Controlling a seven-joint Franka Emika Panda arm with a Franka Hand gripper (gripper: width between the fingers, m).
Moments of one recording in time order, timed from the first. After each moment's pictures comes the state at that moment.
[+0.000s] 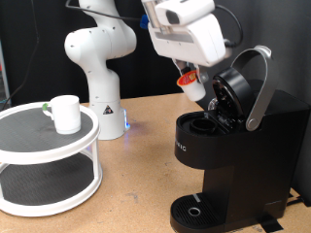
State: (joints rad) arm 0.38 -0.19 -0.31 -2.16 0.34 2.10 -1.01
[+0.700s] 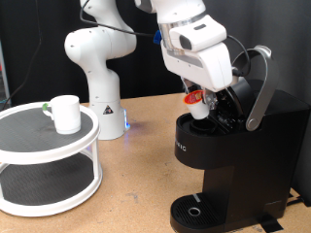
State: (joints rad) arm 0.38 -0.13 -0.26 -2.20 0.29 2.17 -0.90
